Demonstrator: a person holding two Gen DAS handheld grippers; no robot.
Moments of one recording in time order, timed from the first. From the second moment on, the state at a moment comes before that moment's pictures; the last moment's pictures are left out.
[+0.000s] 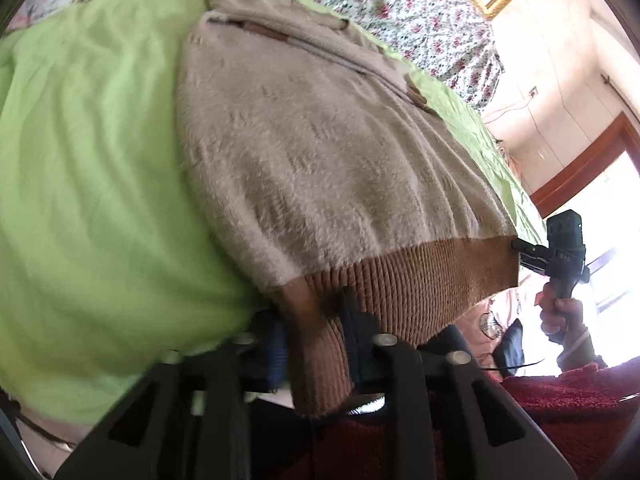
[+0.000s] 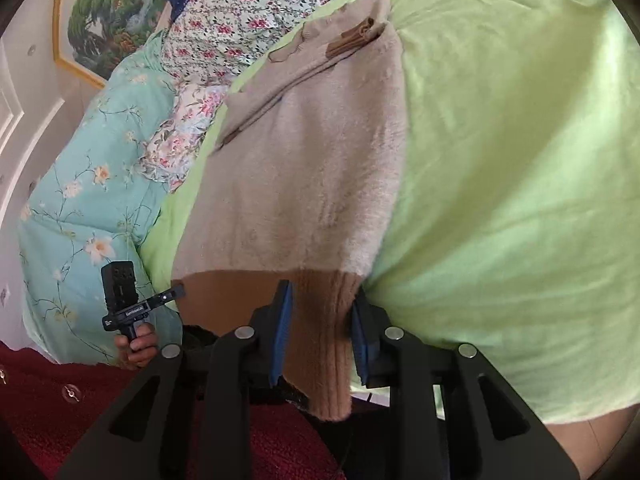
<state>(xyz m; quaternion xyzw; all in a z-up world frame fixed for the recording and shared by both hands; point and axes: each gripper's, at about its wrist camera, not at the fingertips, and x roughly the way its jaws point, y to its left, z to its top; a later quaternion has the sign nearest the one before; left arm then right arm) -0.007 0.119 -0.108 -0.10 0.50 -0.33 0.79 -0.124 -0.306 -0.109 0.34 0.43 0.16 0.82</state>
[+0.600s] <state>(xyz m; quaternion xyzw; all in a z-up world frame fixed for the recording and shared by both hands) 0.021 0.135 0.005 -0.15 0.36 -0.34 0.86 -0.077 -0.343 -0.012 0.36 0.27 0.17 0.87</state>
